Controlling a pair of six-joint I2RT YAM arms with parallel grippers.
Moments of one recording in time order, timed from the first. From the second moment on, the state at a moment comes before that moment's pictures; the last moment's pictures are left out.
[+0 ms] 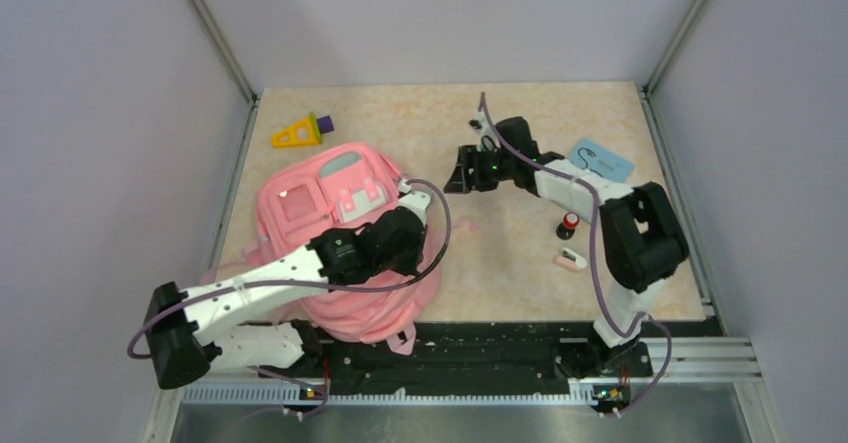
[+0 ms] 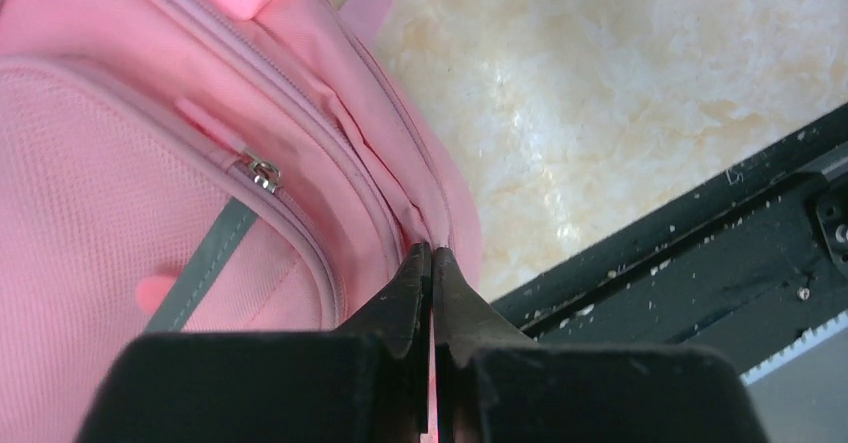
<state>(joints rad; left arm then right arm) -1.04 1.07 0.91 -0.64 -0.27 -0.54 0.53 1.82 1.22 -0.11 -0.54 0.36</state>
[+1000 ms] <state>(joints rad) -0.66 1.09 0.90 -0.50 -0.31 -0.65 0.52 1.53 0.99 -0.08 -0.47 0.26</state>
